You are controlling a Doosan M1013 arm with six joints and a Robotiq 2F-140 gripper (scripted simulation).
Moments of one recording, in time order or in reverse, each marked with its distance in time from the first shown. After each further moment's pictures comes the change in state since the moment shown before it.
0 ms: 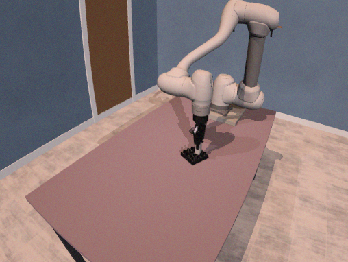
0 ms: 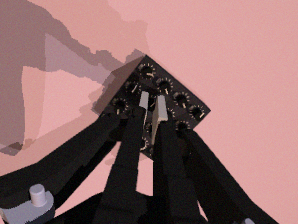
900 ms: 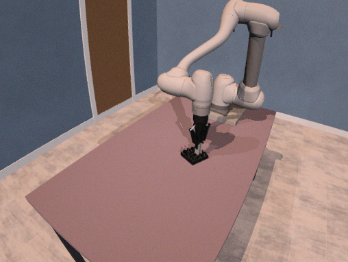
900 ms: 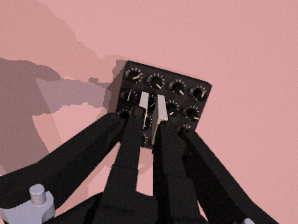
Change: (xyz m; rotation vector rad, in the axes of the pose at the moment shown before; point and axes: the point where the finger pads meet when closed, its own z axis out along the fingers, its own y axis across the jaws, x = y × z) arm 0.000 0.000 0.000 -0.001 -0.004 0.423
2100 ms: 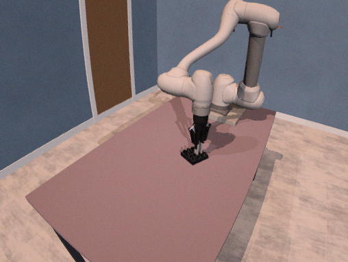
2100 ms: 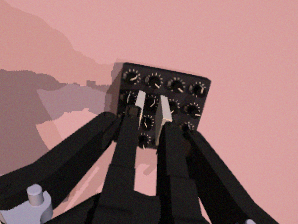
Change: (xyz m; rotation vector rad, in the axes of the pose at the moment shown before) arm 0.000 0.000 0.000 0.000 -0.001 0.077
